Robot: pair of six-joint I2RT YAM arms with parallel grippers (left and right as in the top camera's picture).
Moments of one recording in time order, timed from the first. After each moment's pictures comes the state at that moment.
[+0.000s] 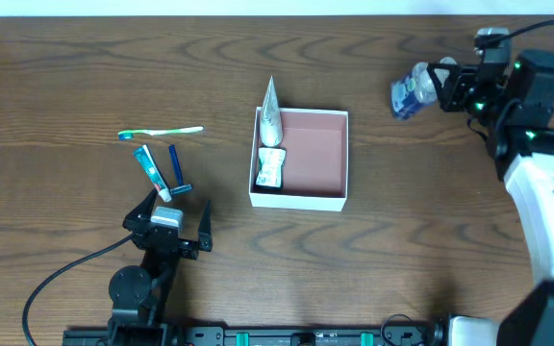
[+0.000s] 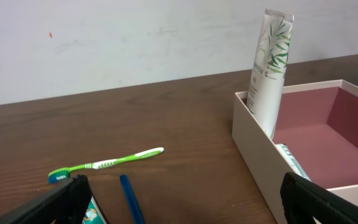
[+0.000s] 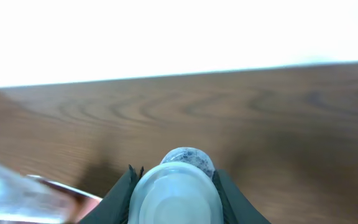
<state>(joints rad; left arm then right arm) -0.08 0.03 0.02 -0.10 0.13 0.07 -0.14 1.48 1.13 -0.12 -0.53 0.18</state>
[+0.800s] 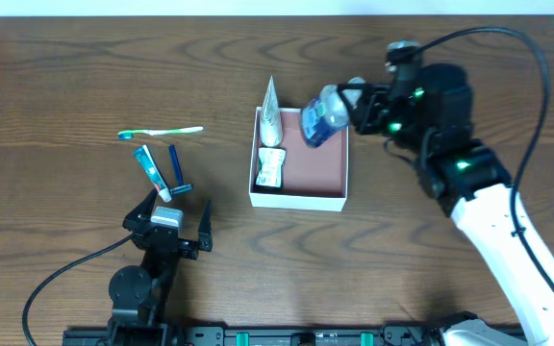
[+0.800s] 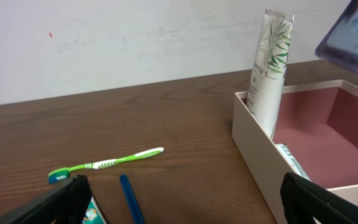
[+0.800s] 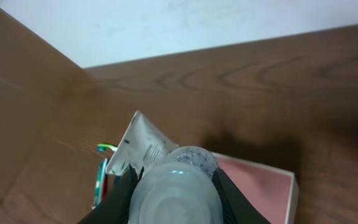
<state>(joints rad) -0.08 0.03 0.02 -0.10 0.13 0.07 0.35 1.35 1.13 -0.24 -0.26 0.51</state>
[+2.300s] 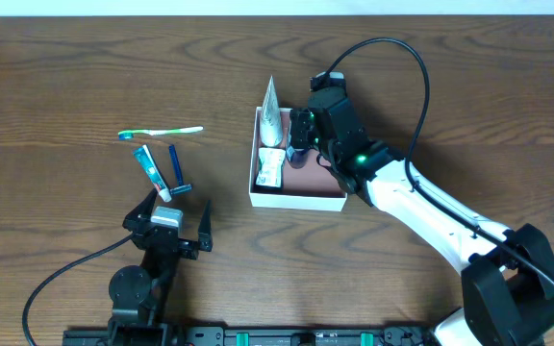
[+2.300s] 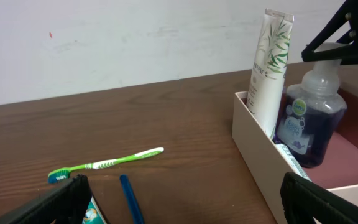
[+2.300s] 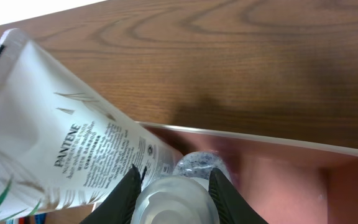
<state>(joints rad) -0.08 0.03 0.02 -0.10 0.13 0.07 0.59 1.69 1.13 -0.09 0.11 0.59</state>
